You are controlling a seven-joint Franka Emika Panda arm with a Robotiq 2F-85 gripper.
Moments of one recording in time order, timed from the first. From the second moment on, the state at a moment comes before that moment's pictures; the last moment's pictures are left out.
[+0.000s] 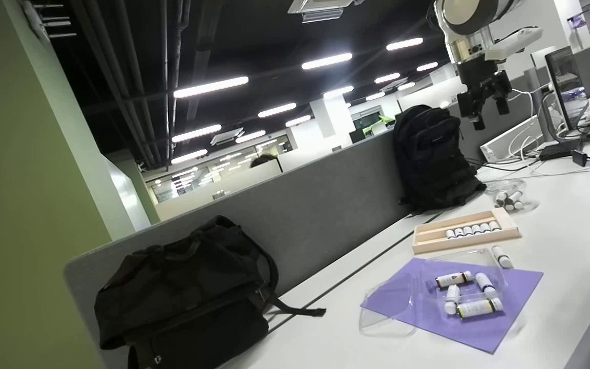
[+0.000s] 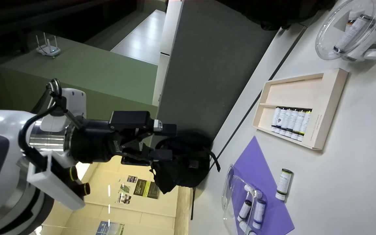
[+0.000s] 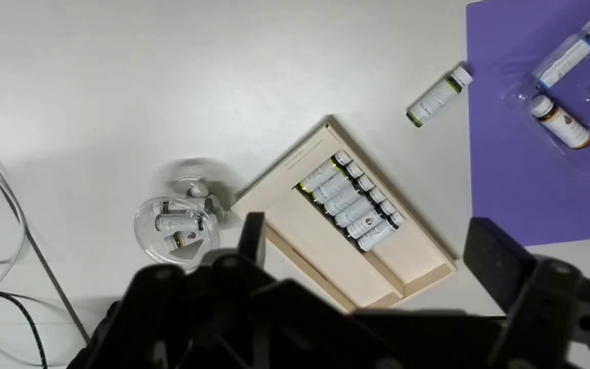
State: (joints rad) arm -0.19 -0.41 -0.11 -2.56 -0.19 2.30 -0.01
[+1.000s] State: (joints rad) arm -0.23 0.08 -0.08 -2.56 -0.26 2.70 0.59
